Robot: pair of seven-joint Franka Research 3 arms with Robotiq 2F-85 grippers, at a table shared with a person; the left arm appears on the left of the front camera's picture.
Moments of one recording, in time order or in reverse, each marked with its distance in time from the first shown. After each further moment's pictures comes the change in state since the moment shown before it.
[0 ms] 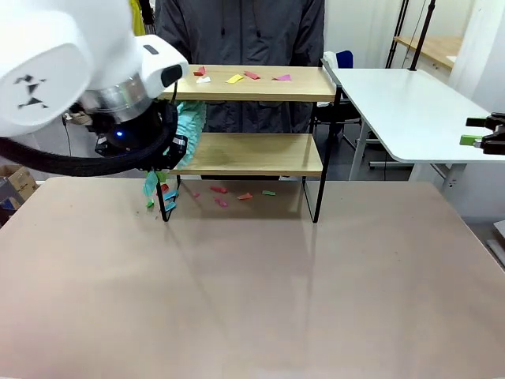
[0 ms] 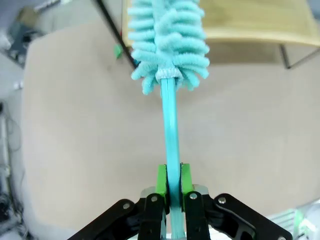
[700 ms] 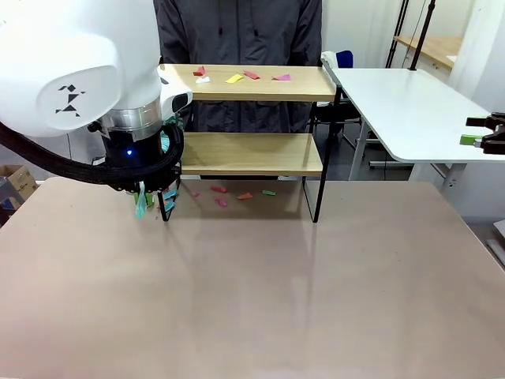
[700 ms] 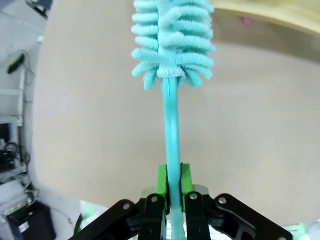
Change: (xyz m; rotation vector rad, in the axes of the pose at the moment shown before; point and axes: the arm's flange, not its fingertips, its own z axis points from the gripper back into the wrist) left arm 0.000 -0.002 -0.042 0.198 0.159 0.174; right arm 0.000 0.000 0.000 0.000 0.000 0.000
